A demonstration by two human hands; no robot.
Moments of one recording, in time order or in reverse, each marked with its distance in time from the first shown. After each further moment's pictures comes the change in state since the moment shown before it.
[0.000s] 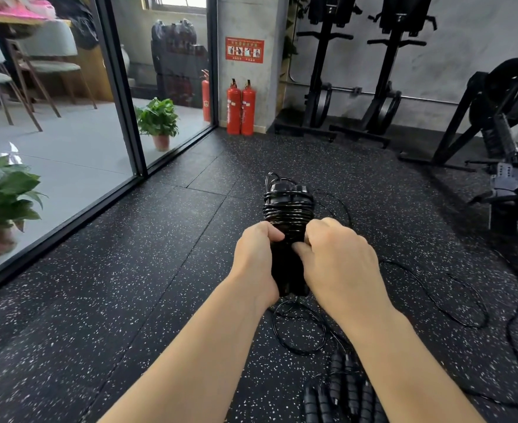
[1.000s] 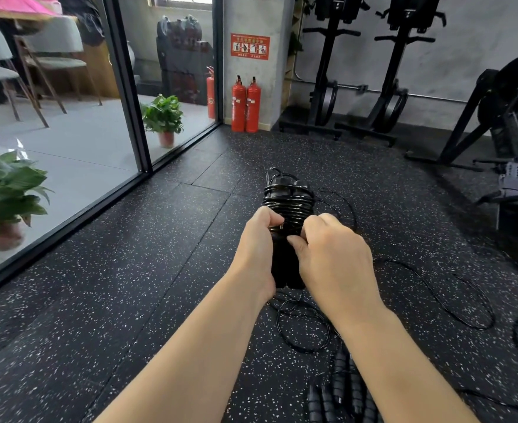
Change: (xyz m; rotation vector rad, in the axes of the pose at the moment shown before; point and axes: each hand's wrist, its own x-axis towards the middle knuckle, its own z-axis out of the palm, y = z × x) left_hand -0.004 0.009 -0.005 0.058 -0.024 0.043; right_hand 0.006 -0.003 0.024 0.067 0.257 -0.119
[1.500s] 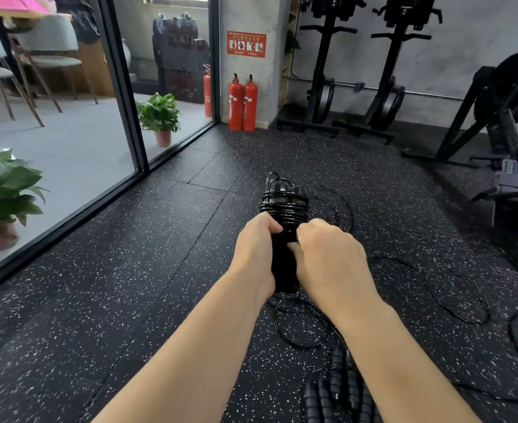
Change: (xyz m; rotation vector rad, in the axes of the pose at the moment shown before) left_hand 0.004 -0.007 0.007 0.018 0.154 0.020; right_hand -0.001 0.005 -0.006 -0.067 -0.254 0.028
